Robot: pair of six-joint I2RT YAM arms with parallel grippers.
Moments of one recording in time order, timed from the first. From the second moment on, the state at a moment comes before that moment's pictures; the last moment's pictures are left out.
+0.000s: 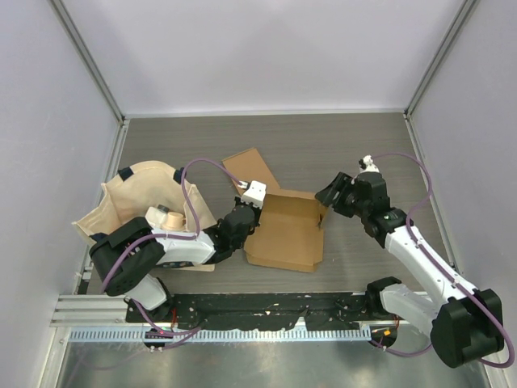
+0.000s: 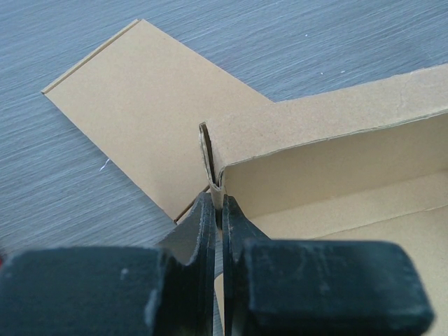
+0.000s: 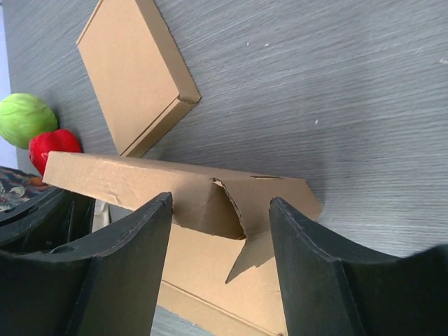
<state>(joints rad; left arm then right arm) -0.97 1.55 0.58 0.69 -0.60 -0.08 0.28 0.99 0.65 -0.24 -0.09 0.69</state>
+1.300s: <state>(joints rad) -0.98 1.55 0.58 0.67 -0.61 -0.11 0.28 0.93 0.62 -0.48 0.19 0.64</state>
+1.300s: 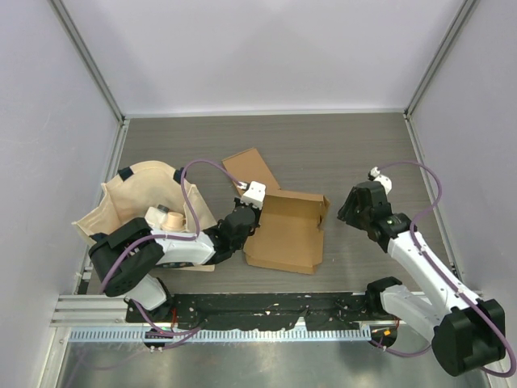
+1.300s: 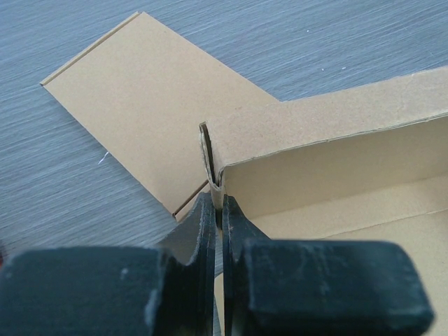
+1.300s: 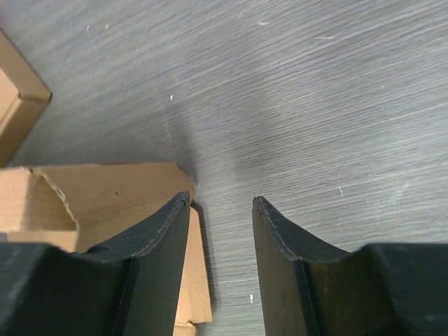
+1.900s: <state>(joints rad) -0.98 1.55 0.58 0.67 -0.61 -0.10 0.42 0.99 0.43 0.03 0.02 0.38</state>
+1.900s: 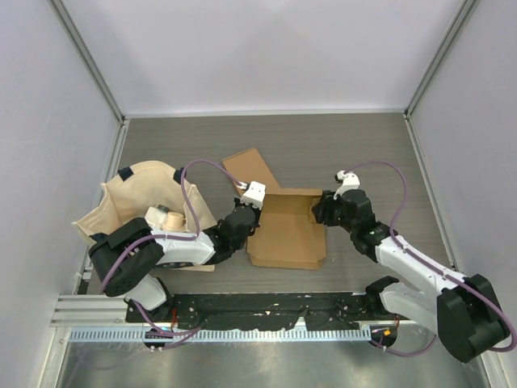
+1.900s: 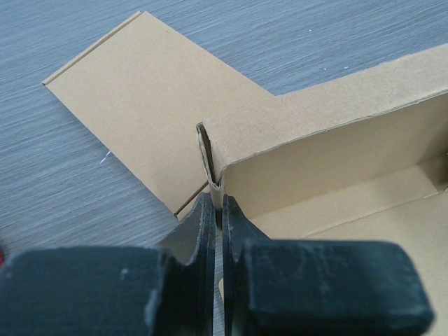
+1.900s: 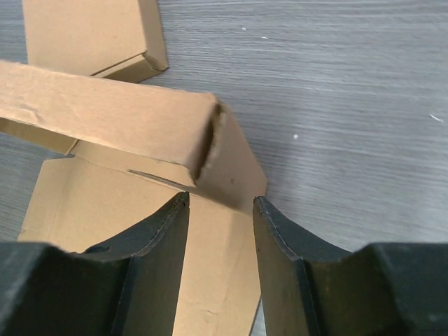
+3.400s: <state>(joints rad) -1.02 1.55 0.58 0.66 -0.71 -0.15 0.85 1.69 0.39 1.02 1.04 0.16</state>
